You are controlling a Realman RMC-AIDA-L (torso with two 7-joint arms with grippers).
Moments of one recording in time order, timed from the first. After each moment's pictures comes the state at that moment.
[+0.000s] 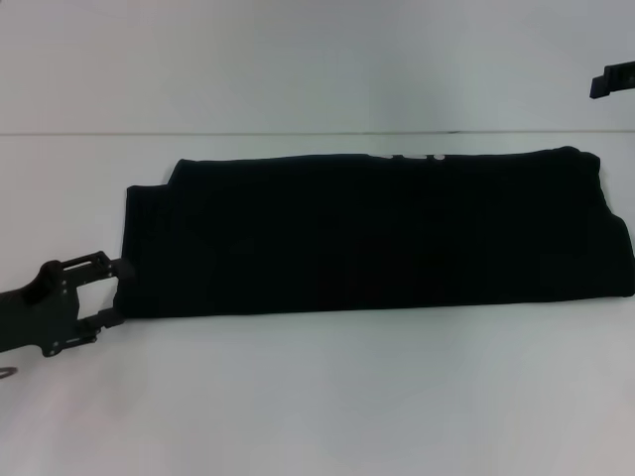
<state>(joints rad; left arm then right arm) -0.50 -2.00 0.19 0.54 2.35 1.44 -2.62 0.89 1.78 -0.67 -0.68 -2.52 -1.21 2.71</state>
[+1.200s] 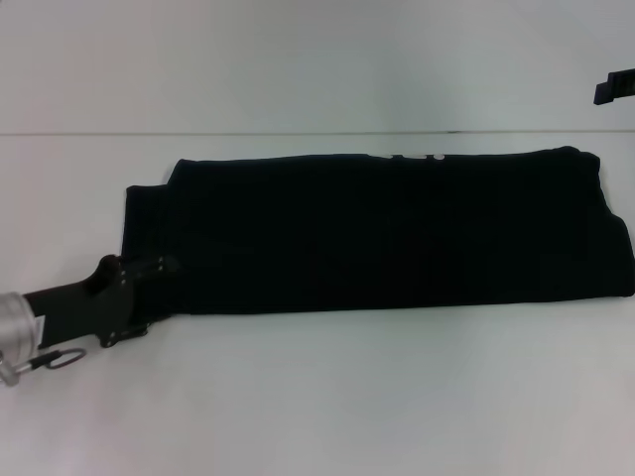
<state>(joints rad) -0.59 -2.02 0.19 0.36 2.35 1.20 -2.63 0.88 1.78 -0.67 -0.68 -2.52 -1.20 2.70</state>
